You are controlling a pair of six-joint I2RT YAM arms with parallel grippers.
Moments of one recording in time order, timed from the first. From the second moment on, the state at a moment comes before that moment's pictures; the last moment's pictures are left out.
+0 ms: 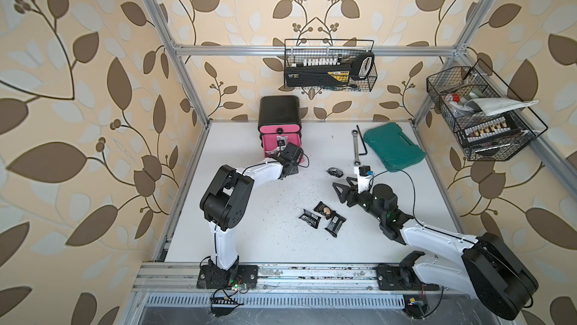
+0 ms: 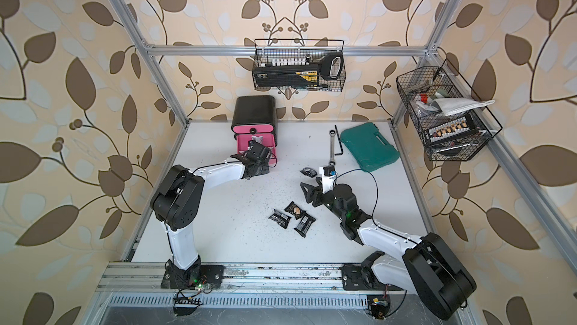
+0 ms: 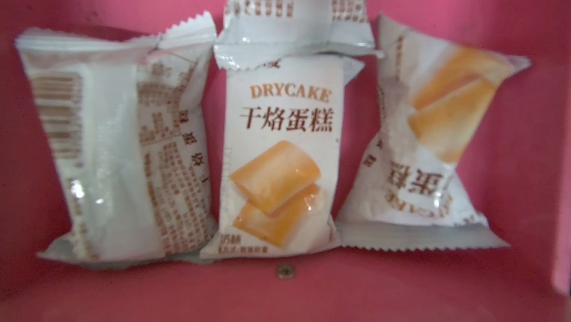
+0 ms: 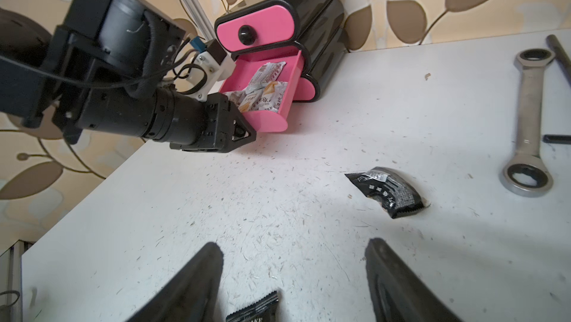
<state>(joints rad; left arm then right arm) -0.56 1.90 1.26 -0.37 -0.32 -0.64 0.53 1.18 0.32 0.60 -0.05 0.35</state>
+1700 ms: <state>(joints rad) -0.40 1.91 1.51 -0.36 -0.48 -0.45 0.54 1.18 0.34 0.57 0.00 0.33</state>
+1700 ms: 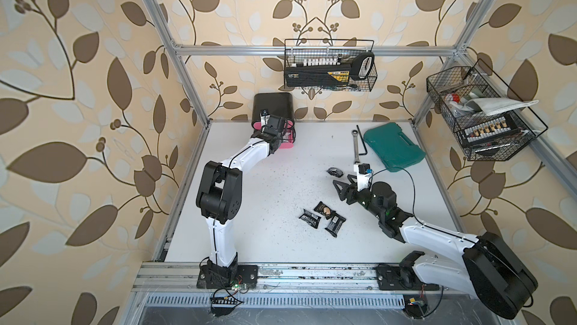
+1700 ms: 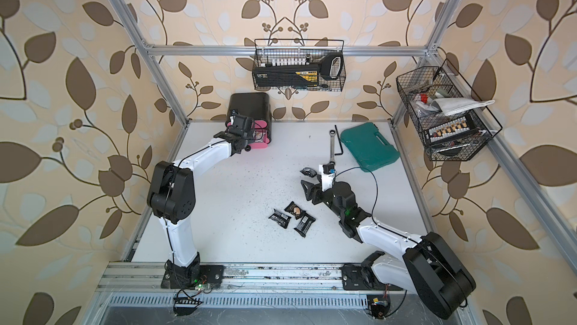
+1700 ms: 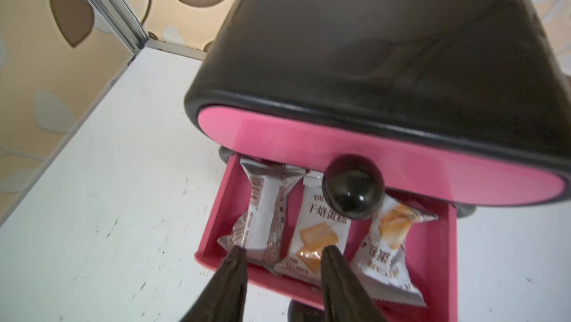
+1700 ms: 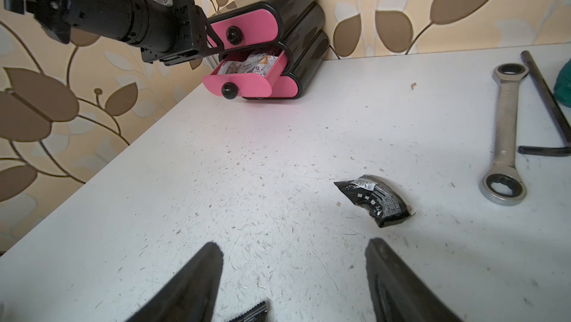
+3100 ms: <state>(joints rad) -0.23 1.97 1.37 -0.21 -0.12 -0.63 0.54 1.19 0.36 0.55 0.00 0.33</state>
